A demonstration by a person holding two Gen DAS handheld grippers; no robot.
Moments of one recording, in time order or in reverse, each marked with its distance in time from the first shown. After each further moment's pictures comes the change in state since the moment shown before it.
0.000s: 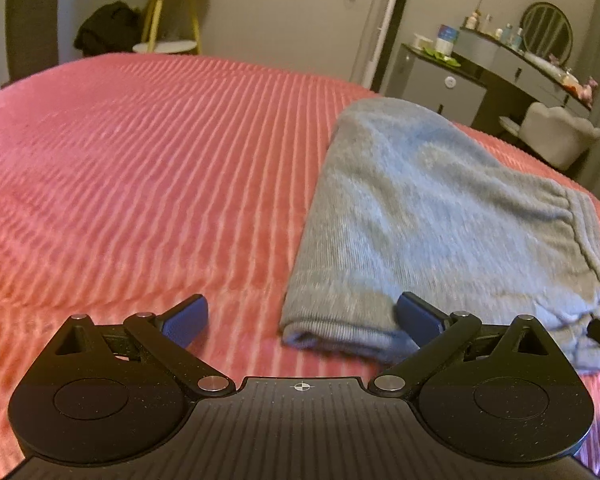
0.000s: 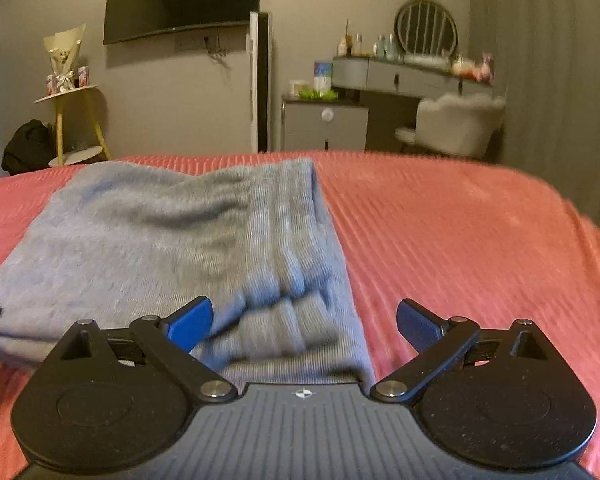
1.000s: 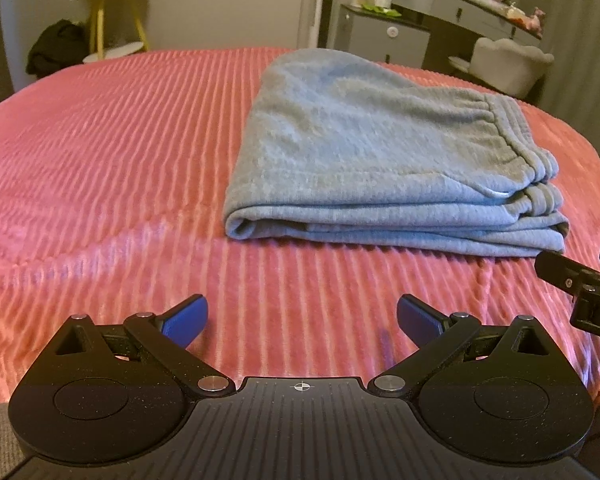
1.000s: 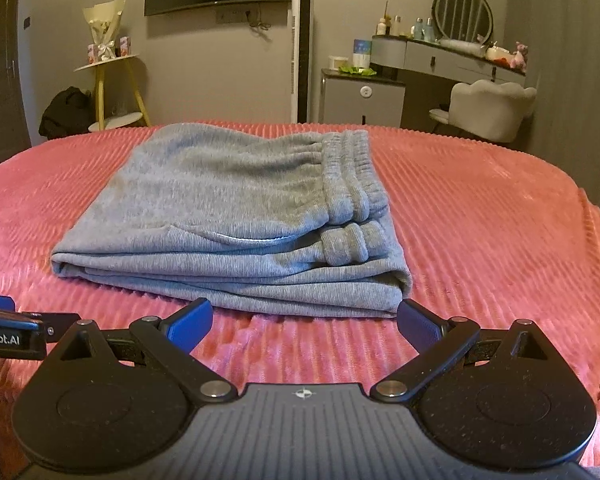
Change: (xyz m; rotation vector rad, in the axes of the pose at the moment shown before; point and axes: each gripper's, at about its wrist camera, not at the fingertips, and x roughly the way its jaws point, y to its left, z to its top) left arm -0.041 -0.032 -0.041 0.190 0.086 -0.054; right arm -0.062 0.031 -0.020 -0.108 0.030 0.055
